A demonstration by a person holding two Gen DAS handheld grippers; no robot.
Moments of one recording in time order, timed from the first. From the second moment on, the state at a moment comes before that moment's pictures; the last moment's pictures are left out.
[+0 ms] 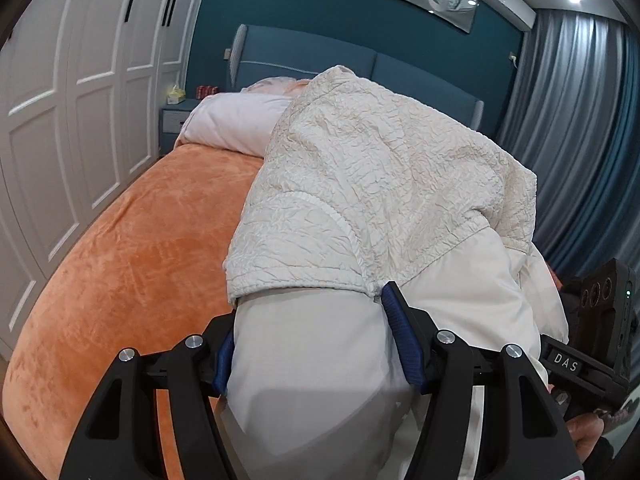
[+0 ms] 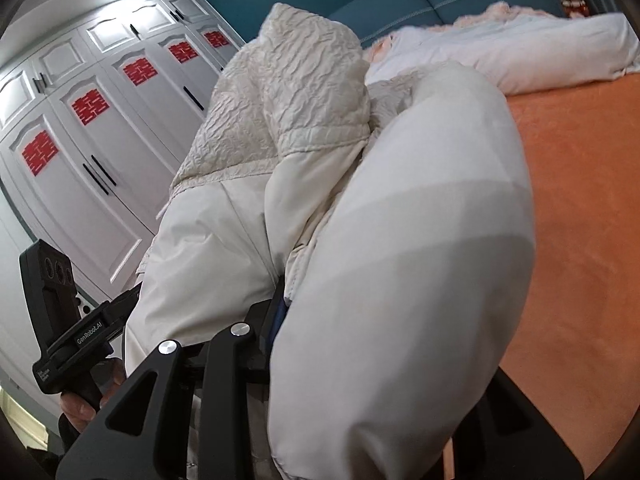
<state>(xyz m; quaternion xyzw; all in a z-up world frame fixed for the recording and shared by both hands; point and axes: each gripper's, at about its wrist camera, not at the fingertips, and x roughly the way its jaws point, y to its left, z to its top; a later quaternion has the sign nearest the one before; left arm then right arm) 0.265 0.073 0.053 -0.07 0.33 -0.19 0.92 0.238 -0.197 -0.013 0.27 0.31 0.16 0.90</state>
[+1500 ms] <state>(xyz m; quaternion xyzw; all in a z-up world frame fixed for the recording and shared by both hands) 0.196 0.047 -0.068 0.06 0.45 -0.03 0.89 0.176 -0.156 -0.067 0.06 0.45 0.01 0.89</state>
